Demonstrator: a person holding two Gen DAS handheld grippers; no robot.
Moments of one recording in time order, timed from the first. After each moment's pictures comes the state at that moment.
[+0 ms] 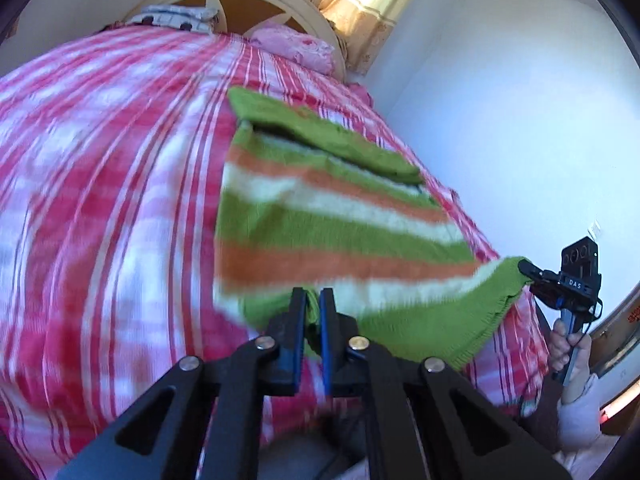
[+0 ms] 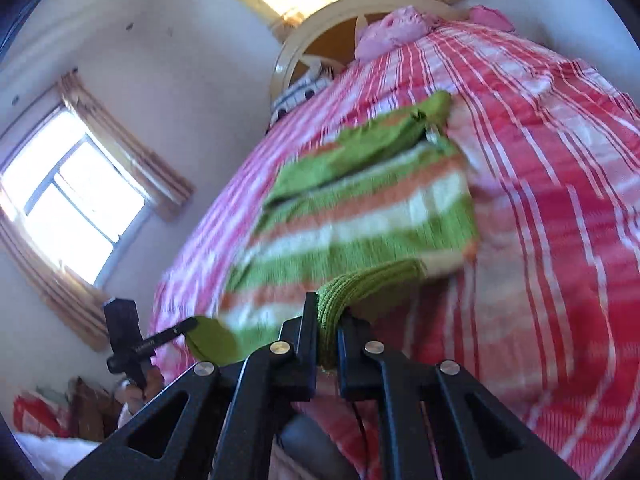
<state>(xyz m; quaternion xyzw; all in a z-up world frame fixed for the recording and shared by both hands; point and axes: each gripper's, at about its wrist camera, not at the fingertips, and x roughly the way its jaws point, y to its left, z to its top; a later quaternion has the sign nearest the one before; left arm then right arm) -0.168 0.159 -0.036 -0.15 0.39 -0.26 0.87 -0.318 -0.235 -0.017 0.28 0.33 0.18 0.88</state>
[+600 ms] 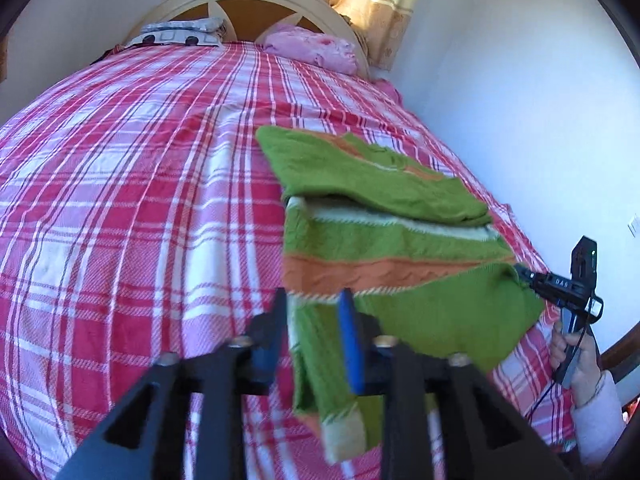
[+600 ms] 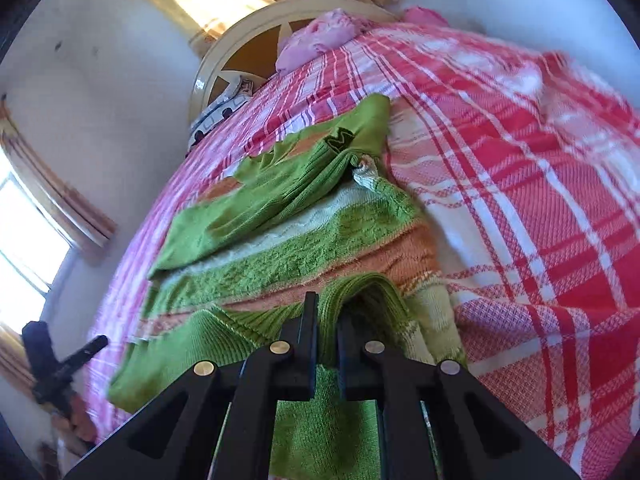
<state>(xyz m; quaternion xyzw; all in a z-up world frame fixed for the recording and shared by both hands) -0.056 0.167 -0.034 -0.08 0.40 -0.22 0.88 -0.170 -0.248 -0.071 0.26 0.36 0.03 0.90</state>
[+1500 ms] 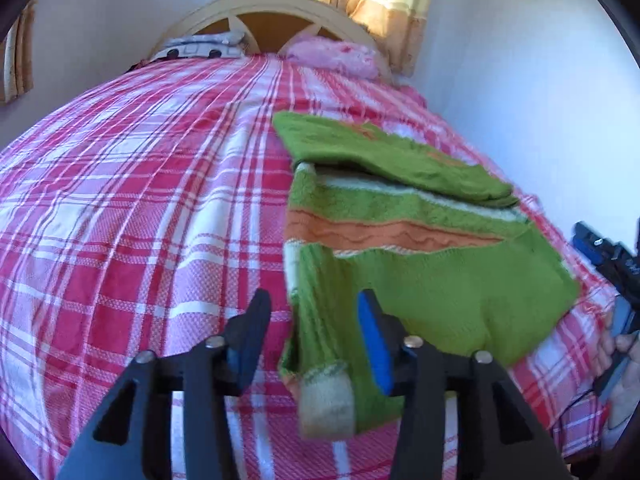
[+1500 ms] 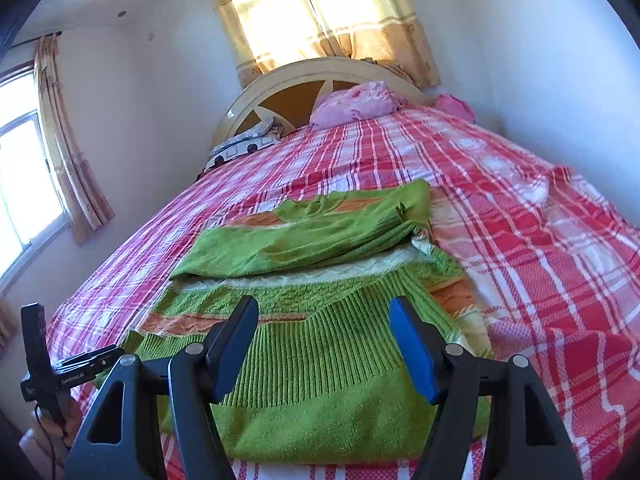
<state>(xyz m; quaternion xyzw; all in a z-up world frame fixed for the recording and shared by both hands) -0.093 0.140 -0.063 -0.07 0.37 -0.17 0.91 -0.215 -0.184 -0.026 0.15 0.25 0.02 0.95</state>
